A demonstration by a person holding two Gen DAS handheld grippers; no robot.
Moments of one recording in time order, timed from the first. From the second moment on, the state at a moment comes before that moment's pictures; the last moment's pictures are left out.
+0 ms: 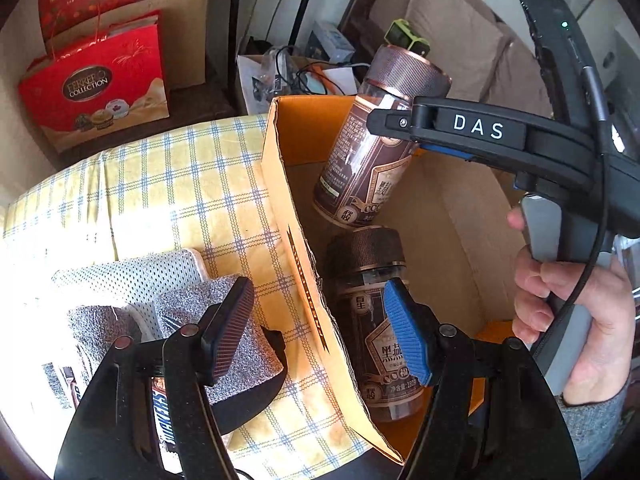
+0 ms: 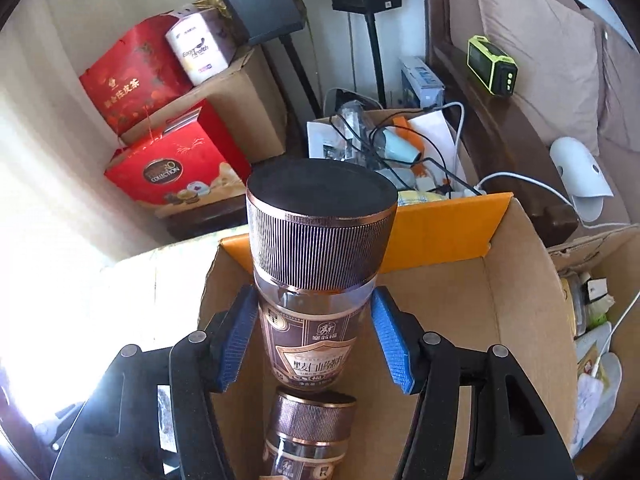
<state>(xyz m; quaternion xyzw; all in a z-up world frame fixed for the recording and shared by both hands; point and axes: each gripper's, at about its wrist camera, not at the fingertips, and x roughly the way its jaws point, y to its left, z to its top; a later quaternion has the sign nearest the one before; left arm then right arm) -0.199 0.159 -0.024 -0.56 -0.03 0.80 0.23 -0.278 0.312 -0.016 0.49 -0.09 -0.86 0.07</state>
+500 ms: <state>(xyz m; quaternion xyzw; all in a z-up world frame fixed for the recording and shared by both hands) -0.190 0.165 -0.021 -0.56 -0.03 0.79 0.24 -0.260 0.296 -0.010 0.51 -0.08 -0.85 0.11</state>
